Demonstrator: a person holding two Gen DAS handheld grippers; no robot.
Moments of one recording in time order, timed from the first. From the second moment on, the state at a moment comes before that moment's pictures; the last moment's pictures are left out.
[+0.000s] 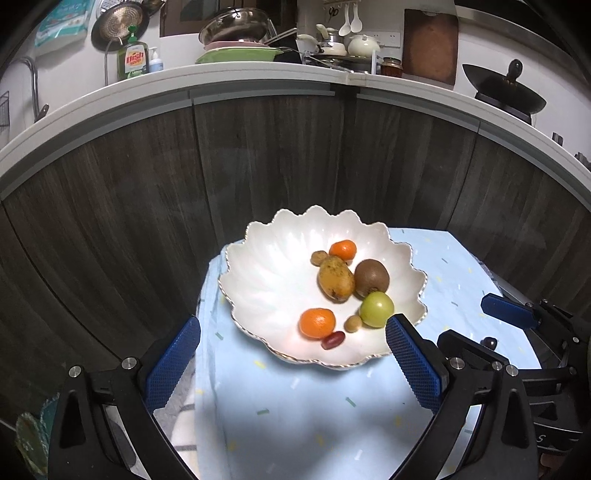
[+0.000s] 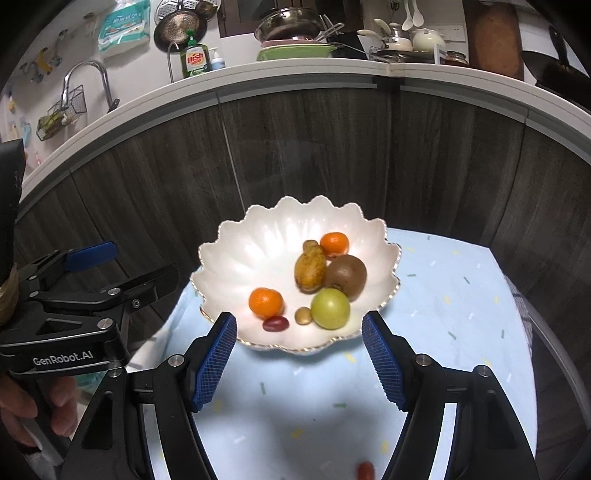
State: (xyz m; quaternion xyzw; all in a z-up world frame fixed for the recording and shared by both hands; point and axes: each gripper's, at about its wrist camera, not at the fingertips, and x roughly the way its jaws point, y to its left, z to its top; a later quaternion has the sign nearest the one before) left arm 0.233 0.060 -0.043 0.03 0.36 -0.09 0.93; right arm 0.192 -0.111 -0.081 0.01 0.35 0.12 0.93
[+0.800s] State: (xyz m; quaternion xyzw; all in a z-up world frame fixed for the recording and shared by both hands) left arm 0.198 0.007 -0.055 0.04 0.37 -0.10 0.92; right arm 0.166 -0.177 -0.097 0.01 0.36 0.09 0.93
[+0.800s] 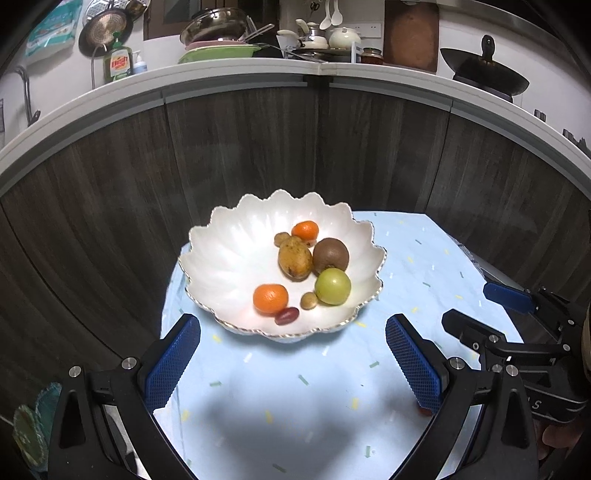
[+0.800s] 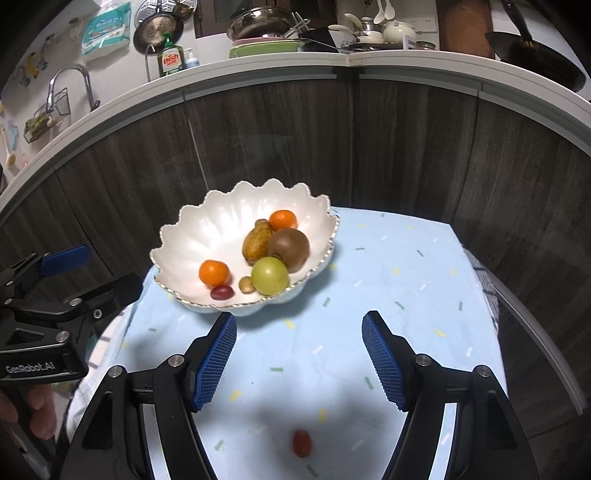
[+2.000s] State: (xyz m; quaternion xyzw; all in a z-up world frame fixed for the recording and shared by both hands) left arm 0.146 -0.074 -0.115 0.03 0.41 -0.08 0.91; right arm 0.139 -0.255 -0.152 -0.04 0.37 0.08 0.92
